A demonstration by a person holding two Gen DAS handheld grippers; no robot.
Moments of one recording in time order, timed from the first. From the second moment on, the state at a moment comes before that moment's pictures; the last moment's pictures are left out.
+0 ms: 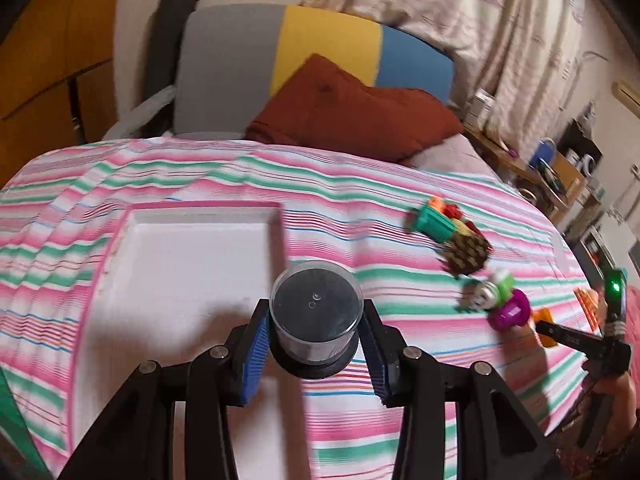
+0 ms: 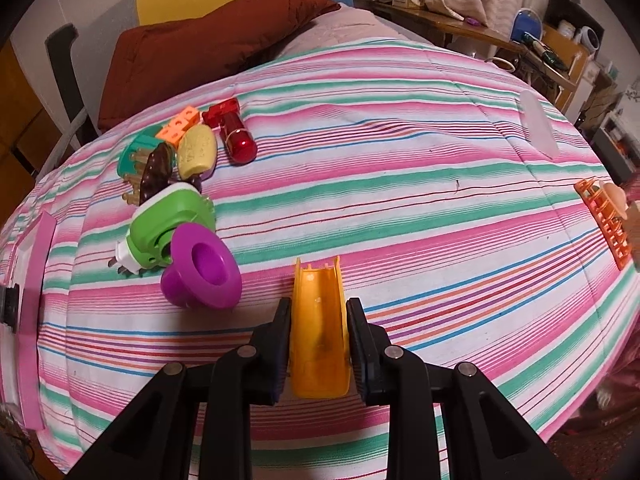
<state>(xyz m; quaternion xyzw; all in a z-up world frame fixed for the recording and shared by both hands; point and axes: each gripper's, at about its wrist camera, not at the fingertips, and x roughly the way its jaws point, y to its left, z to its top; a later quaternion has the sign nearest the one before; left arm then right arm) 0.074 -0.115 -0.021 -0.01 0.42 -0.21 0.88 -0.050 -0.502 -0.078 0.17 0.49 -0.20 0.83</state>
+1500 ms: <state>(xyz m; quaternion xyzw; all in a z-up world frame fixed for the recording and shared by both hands) 0.163 -0.001 -0.053 -0.08 0.43 -0.06 0.90 -0.047 -0.471 -0.044 0.12 0.39 -0.17 0.90</state>
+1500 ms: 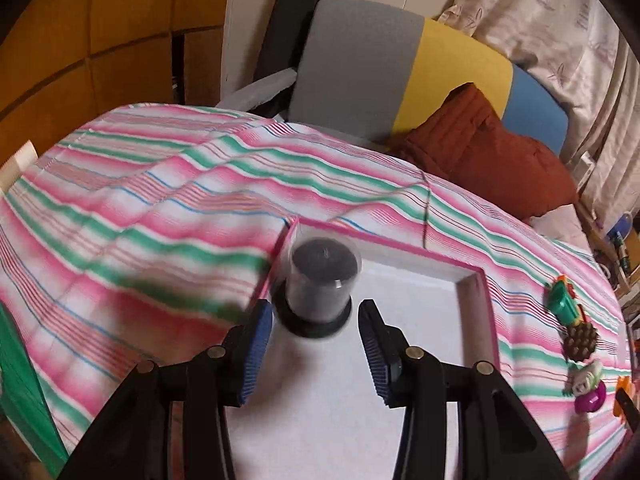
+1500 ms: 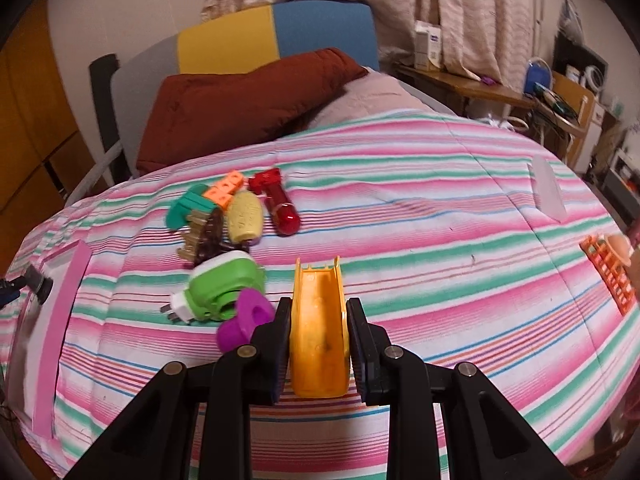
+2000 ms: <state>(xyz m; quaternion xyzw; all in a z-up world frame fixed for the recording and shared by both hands) 0.192 -0.004 -0.079 -0.06 0.47 -0.04 0.88 -0.035 -0.389 -0.025 0.08 0.37 -0.08 0.92</state>
